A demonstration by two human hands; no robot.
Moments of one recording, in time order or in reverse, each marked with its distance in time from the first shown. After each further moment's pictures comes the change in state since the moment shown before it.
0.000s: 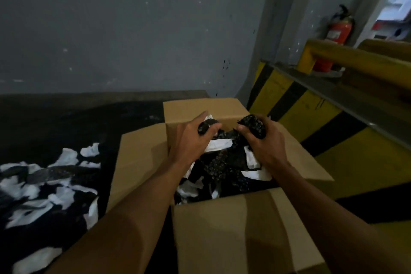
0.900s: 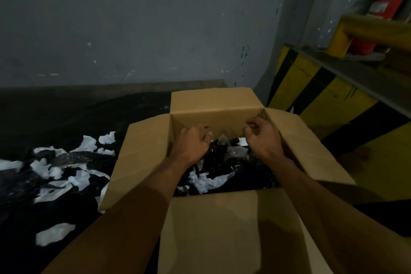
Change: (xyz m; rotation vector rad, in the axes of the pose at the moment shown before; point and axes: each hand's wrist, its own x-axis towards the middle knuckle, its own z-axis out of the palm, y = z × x) left_hand -0.004 -0.024 0.035 0.330 -0.245 -0.208; right_hand 0.032 0.055 0.028 -0.094 -0.248 0.074
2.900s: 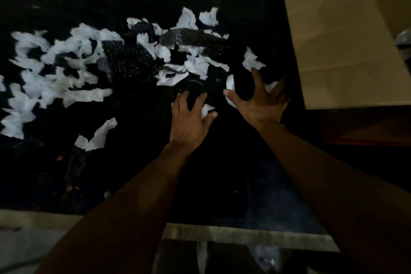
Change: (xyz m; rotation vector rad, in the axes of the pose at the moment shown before) left_hand -0.191 -0.391 -0.087 0.164 -0.021 -0.252; right_hand -0.181 -0.163 0.376 -0.456 -0.304 0.198
